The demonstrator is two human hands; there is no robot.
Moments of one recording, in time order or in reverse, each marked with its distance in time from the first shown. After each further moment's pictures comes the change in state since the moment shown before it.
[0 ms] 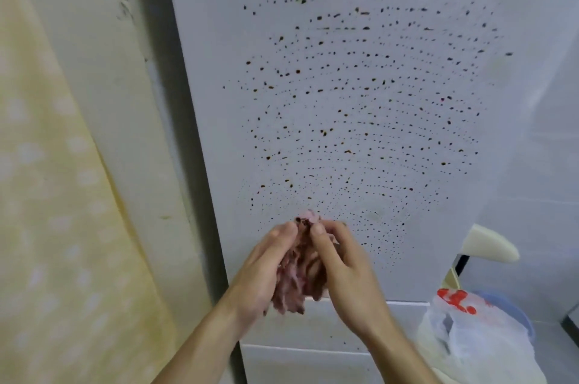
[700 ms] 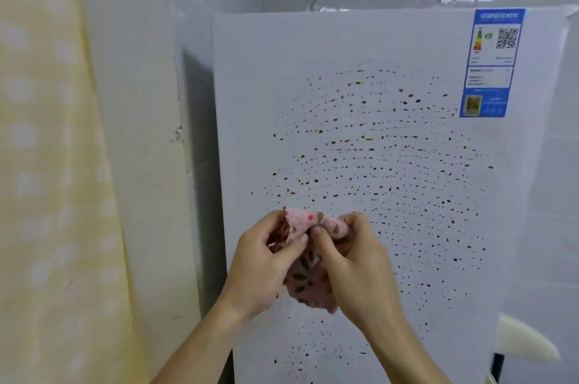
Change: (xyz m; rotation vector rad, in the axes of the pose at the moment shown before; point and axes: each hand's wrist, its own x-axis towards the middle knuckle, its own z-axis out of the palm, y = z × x) left_hand 0.040 0.126 -0.035 0.295 0.227 0.562; right_hand 0.065 -0.104 0.020 -0.248 0.283 -0.350
